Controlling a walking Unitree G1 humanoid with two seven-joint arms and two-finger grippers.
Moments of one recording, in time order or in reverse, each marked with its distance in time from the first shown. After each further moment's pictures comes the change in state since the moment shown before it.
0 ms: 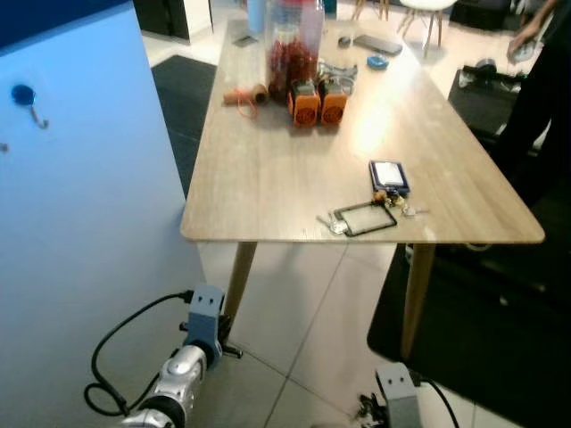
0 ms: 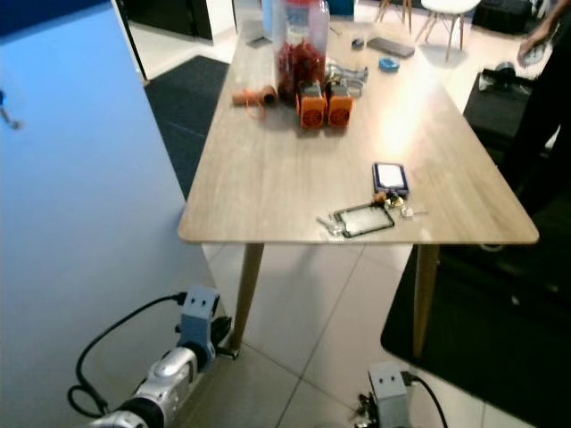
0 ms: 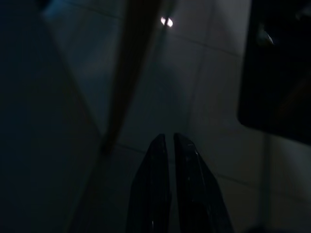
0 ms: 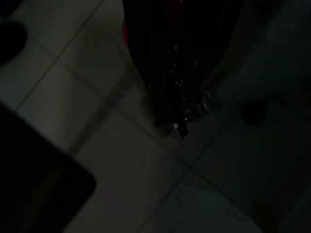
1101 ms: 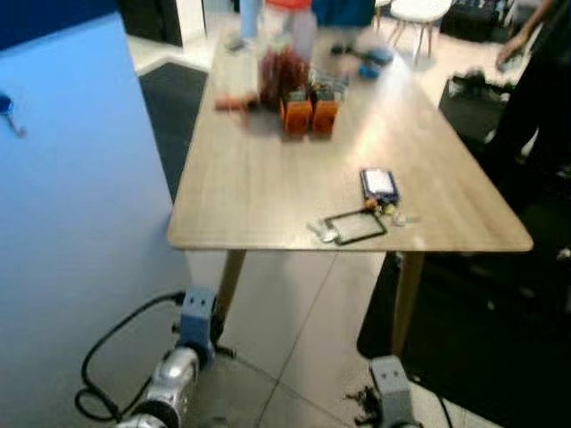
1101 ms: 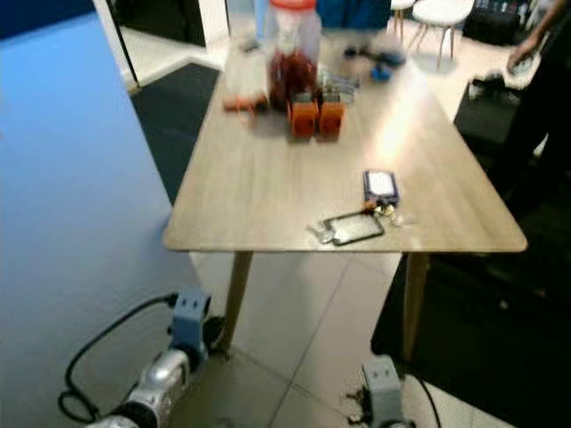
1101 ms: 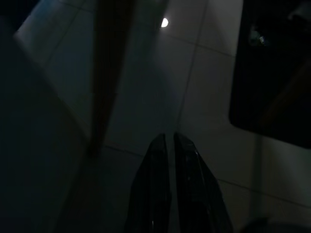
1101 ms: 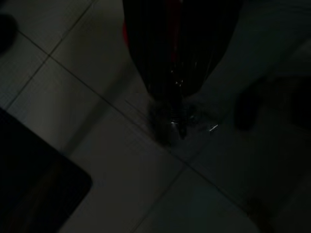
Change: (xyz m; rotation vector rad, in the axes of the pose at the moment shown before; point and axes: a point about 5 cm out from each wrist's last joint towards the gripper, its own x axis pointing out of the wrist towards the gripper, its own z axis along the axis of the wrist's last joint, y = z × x) left arm -0.005 0.005 -0.007 -0.014 0.008 0.004; right arm 0.001 0.017 -0.004 0.009 0.010 0.048
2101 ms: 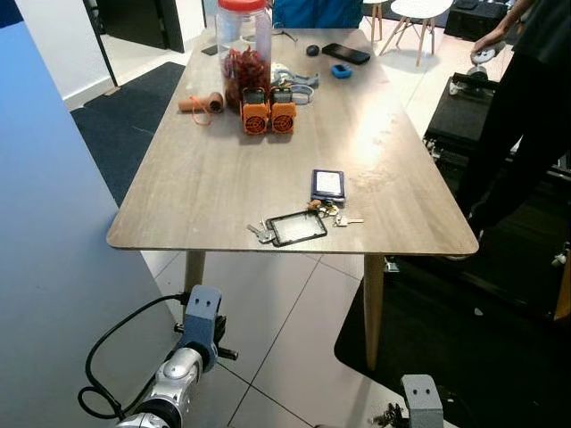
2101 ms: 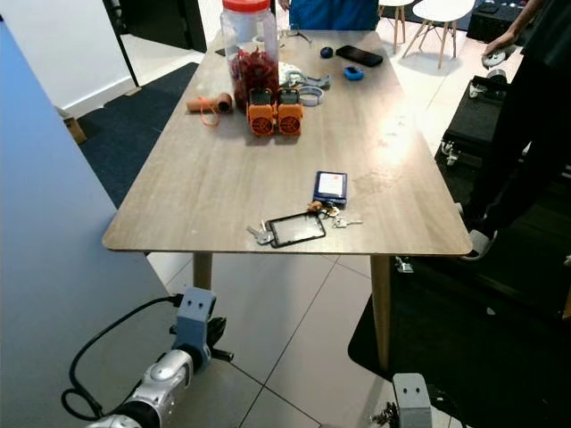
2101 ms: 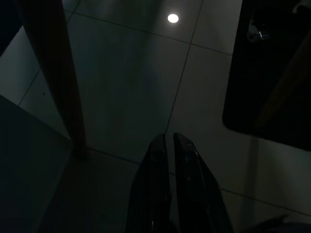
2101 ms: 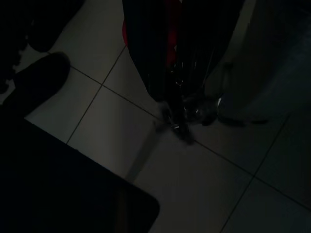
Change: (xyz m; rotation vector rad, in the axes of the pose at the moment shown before) left arm 0.002 -0.002 0.001 0.055 0.018 0.019; right arm -0.018 -0.044 -0.021 0.092 0.043 -0.181
